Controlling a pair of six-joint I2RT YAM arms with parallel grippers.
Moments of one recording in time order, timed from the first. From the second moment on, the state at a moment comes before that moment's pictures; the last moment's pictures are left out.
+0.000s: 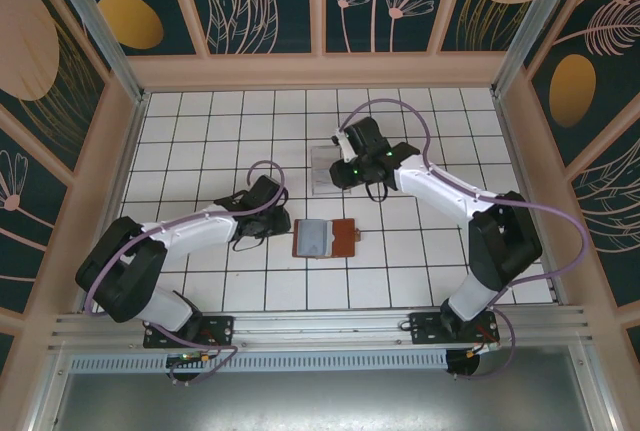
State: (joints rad) left arm -0.65 1.49 0.74 -0.32 0.00 -0.80; right arm 0.64 1.63 1.21 -0.52 -0.13 0.28
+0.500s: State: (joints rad) left arm -0.52 1.46 0.69 -0.31 0.02 -0.73; right arm 0.86 1.63 1.06 -0.38 -0.29 0.79
